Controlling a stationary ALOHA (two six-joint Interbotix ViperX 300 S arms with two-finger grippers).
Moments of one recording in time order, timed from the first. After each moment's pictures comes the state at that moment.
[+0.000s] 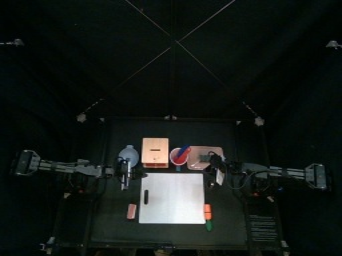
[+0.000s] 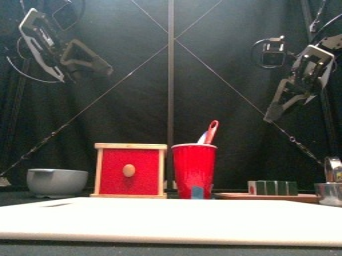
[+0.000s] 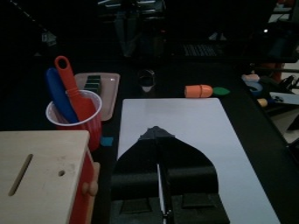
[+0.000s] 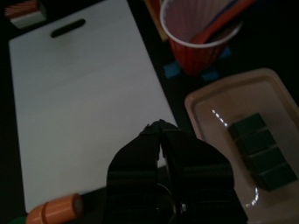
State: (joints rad) left arm 0.00 -0.61 1.11 0.00 -0.30 0.00; right arm -0.25 -0.71 1.06 0.15 0.30 0.03
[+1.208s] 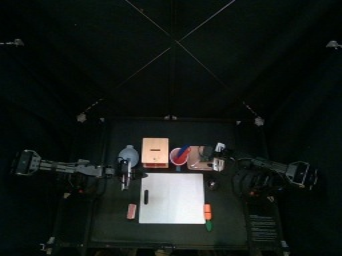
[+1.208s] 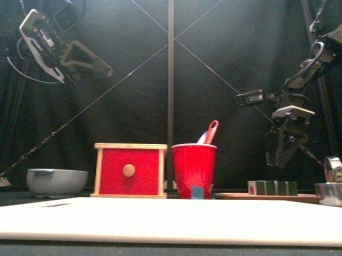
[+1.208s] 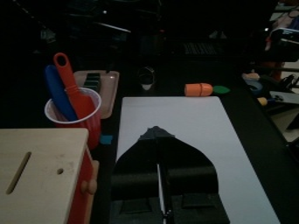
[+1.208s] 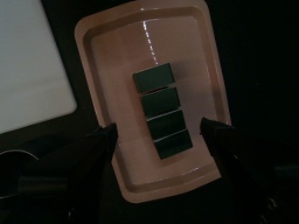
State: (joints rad) left arm 0.00 -0.60 1.11 0.00 -0.30 0.00; right arm -0.57 -0.40 0.96 0.04 0.48 -0.37
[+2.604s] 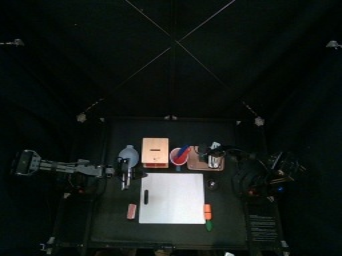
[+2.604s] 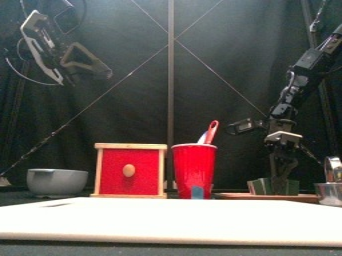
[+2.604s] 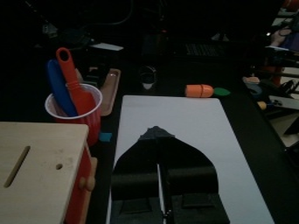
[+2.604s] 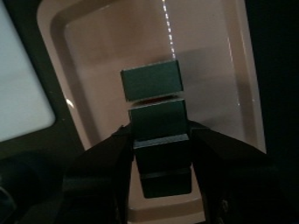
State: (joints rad) left arm 0.00 -0.60 1.12 -0.04 -0.30 0.00; right arm -0.67 -0.17 0.91 0.26 0.45 -0.57
